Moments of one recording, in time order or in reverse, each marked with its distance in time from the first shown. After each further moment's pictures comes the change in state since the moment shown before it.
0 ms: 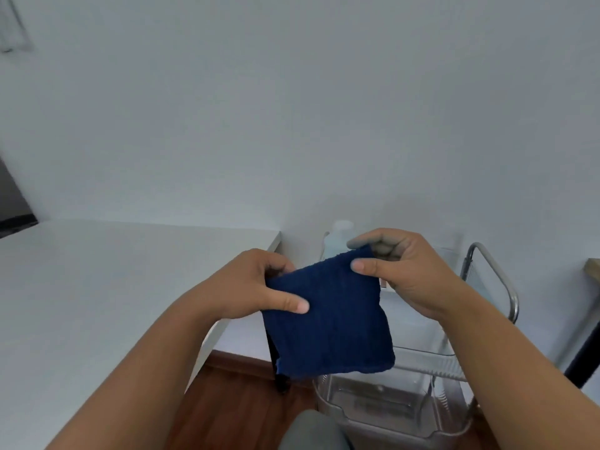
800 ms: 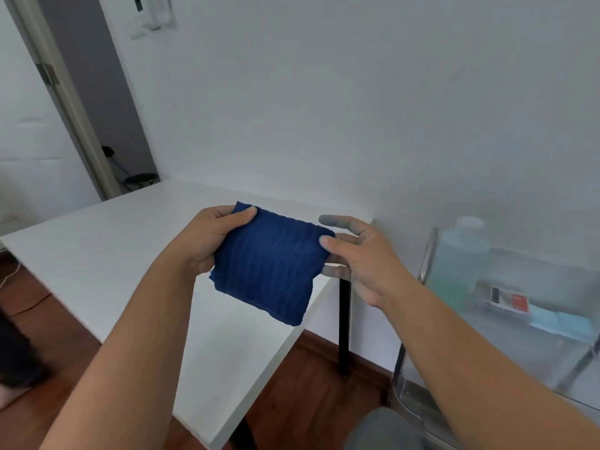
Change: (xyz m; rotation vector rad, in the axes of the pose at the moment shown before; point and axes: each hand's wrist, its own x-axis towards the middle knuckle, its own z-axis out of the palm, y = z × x) left_hand -0.095 -0.106 -0.136 -0.548 0.598 -0.309; right_hand 0.099 0.068 0.173 0.293 -0.087 0.269
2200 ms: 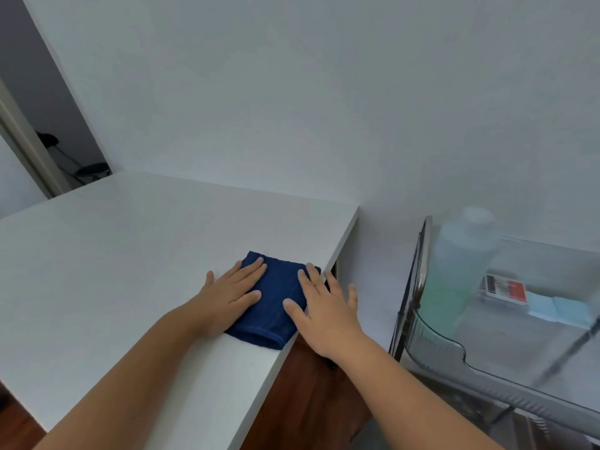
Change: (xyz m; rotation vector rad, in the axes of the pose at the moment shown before) left_hand 0.060 -0.127 0.015 1.247 -0.423 0.027; right_hand 0.040 0.133 -0.022 -1.381 0.065 0.119
